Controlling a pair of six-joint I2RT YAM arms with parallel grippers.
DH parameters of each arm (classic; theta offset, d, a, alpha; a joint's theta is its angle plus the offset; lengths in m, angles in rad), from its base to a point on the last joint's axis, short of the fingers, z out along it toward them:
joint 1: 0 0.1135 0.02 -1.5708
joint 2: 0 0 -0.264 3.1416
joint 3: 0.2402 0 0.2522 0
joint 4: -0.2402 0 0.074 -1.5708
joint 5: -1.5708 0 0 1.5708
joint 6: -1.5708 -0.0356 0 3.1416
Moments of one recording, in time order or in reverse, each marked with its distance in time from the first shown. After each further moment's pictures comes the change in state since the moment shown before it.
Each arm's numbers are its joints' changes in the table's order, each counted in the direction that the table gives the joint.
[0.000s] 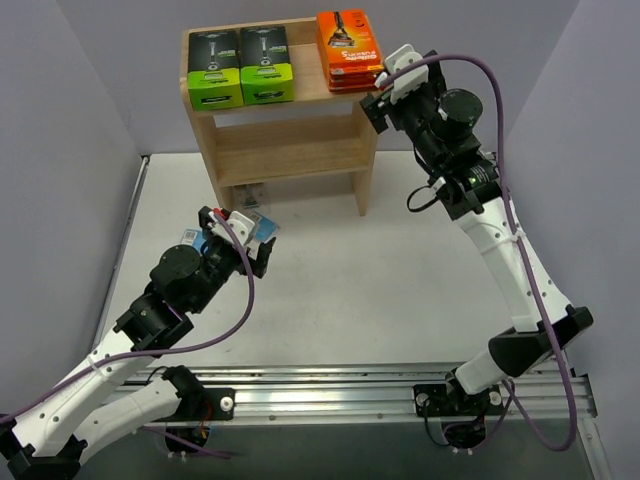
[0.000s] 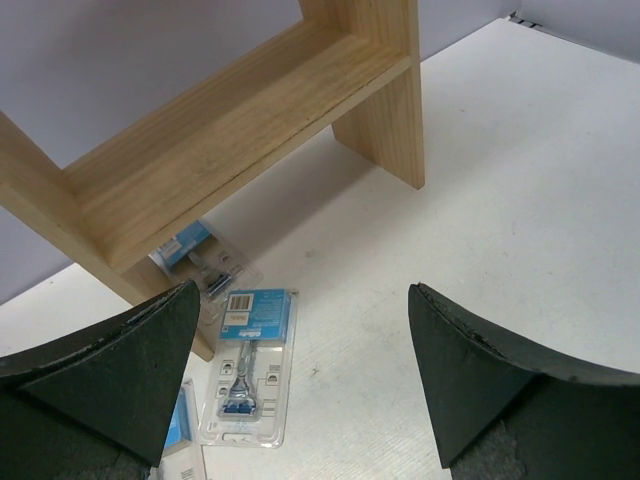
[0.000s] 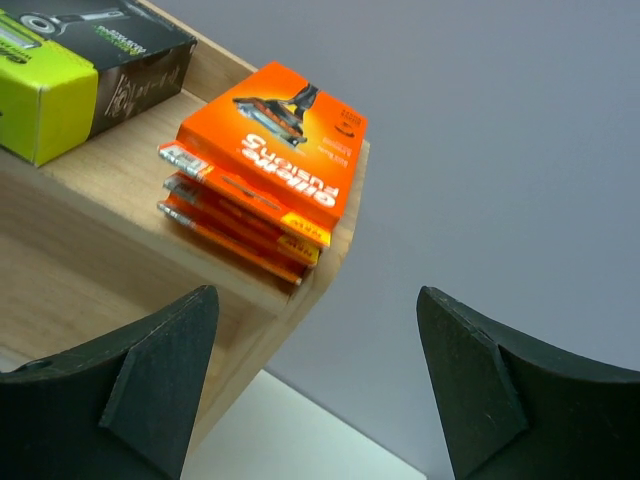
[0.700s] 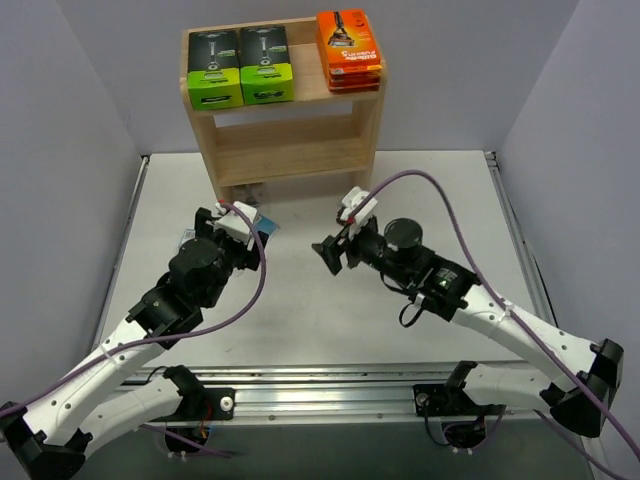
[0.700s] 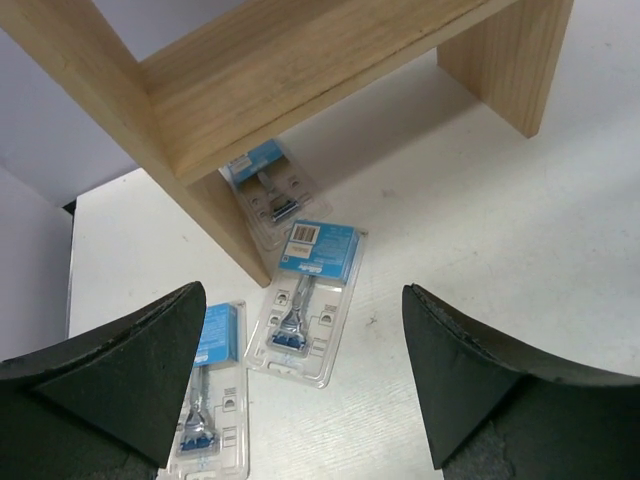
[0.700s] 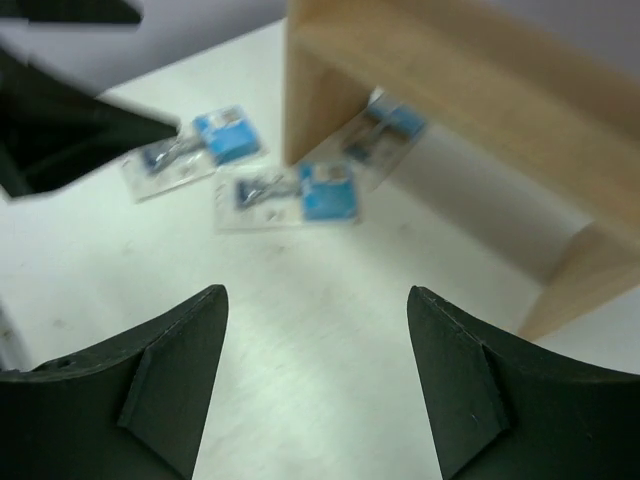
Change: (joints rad) left arm 0.007 0.068 -0.016 -0.021 0.246 0.014; right arm 0.361 -0.442 -0.792 0.073 0.022 -0.391
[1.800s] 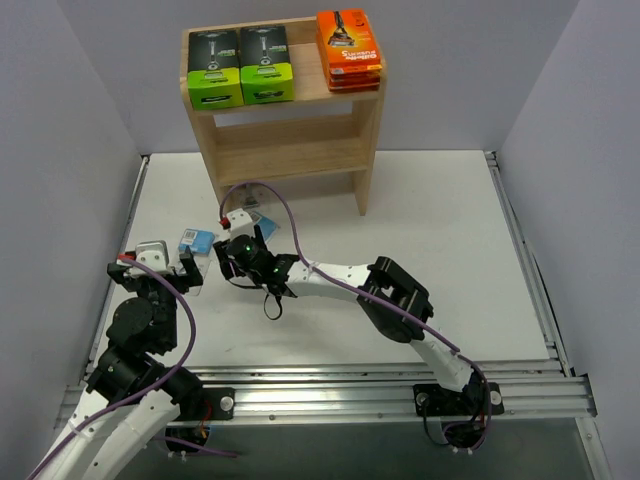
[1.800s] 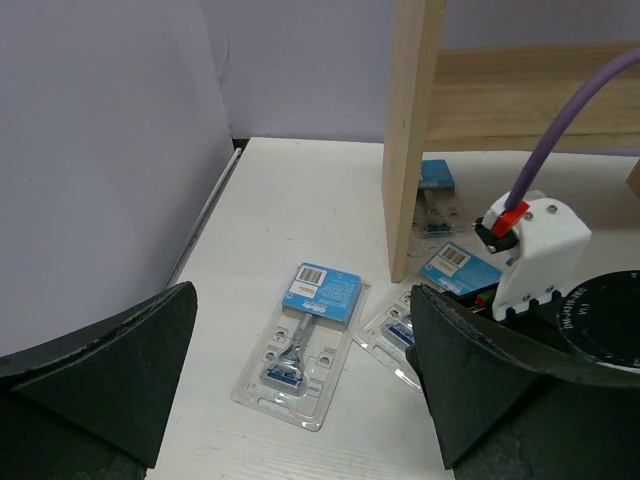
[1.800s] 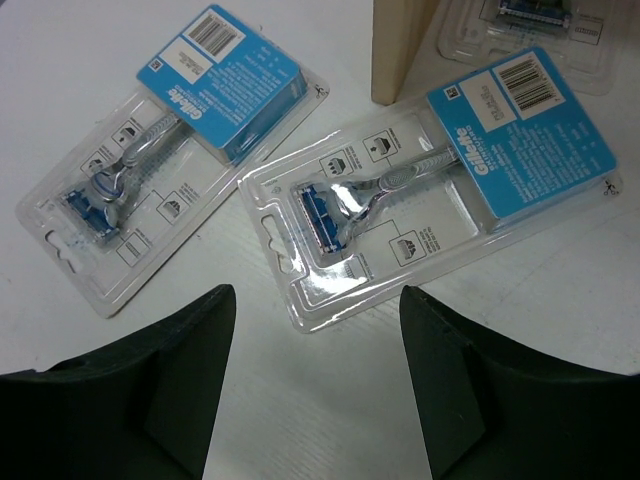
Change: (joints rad) left arm 0.169 -0.500 -0.245 -0.045 0.277 0.094; right arm 0.263 1.131 0.590 0.157 -0.374 -0.471
